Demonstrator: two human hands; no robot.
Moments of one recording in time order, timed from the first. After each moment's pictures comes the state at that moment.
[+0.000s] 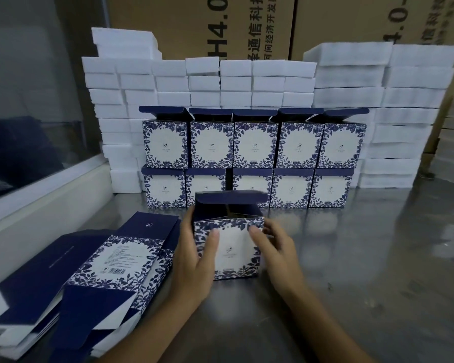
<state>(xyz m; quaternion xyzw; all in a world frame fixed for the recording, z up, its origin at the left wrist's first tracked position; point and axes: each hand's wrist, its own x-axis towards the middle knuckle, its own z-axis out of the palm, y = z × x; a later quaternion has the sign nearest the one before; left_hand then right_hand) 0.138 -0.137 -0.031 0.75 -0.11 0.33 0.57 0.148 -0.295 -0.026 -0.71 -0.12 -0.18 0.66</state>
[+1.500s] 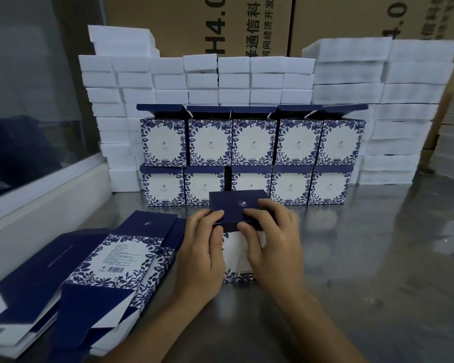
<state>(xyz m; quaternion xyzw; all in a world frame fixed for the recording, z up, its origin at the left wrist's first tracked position) 0.137 -0.146 -0.021 0.77 -0.17 0.47 0.39 0.138 -0.282 -0.011 -0.79 -0.15 -0.48 0.35</state>
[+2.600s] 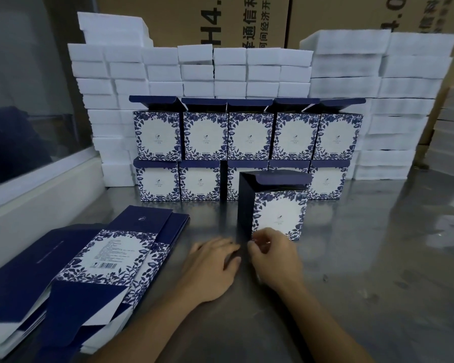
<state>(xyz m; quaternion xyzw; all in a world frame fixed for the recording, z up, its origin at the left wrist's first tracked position) 0.163 -0.145 -0.051 0.95 -0.19 0.16 0.17 0.160 -0.307 -0.045 -0.90 0.02 -0.20 0.39</state>
